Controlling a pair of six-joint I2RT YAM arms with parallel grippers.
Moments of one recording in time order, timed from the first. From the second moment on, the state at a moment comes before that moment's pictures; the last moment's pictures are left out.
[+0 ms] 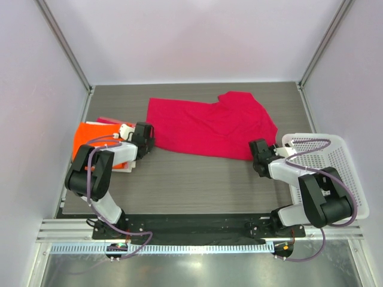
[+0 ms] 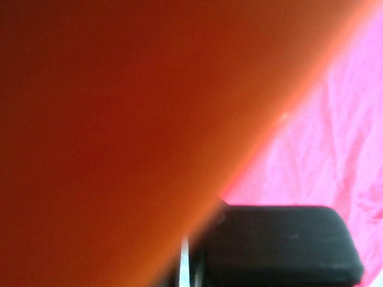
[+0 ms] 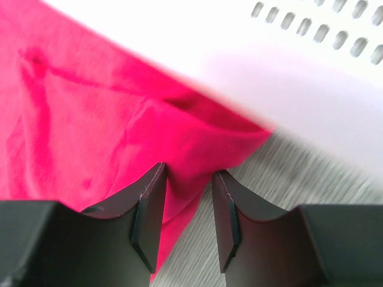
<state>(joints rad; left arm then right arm) -0.29 1.70 0.78 0.07 -0.36 -1.26 0.31 1.38 0.50 -0.10 0.76 1.35</state>
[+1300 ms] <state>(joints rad) -0.27 1.55 0.74 -0.20 -0.38 -1.19 0.24 1.28 0.47 -0.15 0.66 1.23</state>
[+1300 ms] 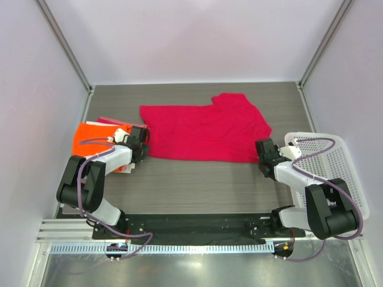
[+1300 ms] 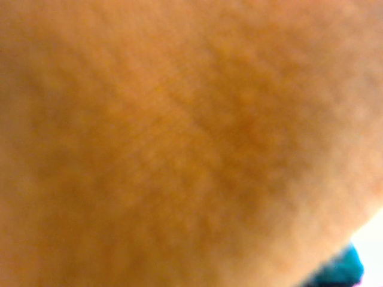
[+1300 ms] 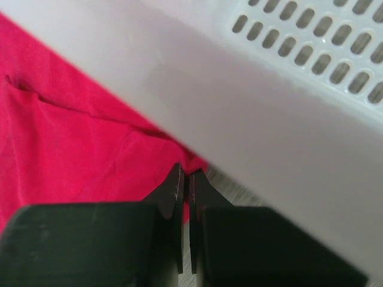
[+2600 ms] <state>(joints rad) -0.28 1.53 0.75 -0.25 -0.39 -1.17 0.48 1.17 0.51 -0.32 0.69 1.27</state>
